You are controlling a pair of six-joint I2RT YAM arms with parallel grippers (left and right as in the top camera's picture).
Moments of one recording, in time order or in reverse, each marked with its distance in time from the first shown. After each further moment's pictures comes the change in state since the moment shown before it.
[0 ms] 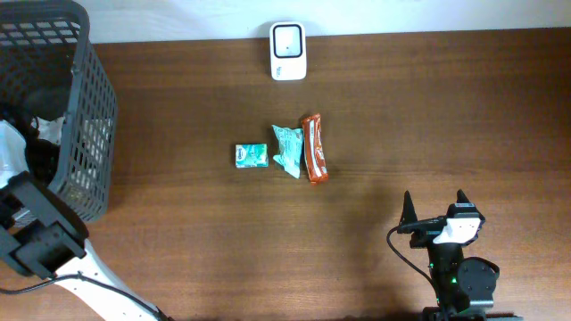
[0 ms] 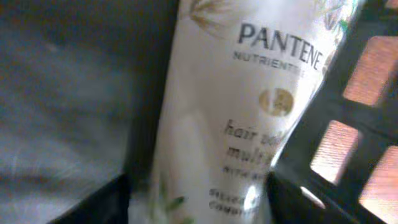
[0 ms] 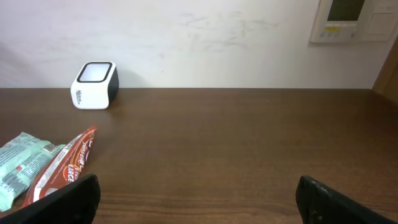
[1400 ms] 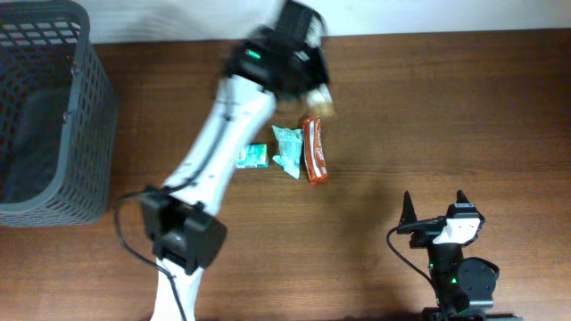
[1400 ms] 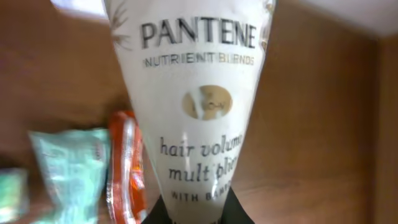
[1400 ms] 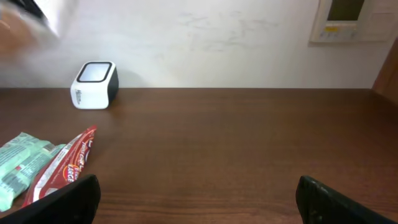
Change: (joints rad) left arm -1.176 -0.102 0.338 0.172 -0.110 -1.068; right arm 0.000 0.000 0.000 0.000 0.000 0.000
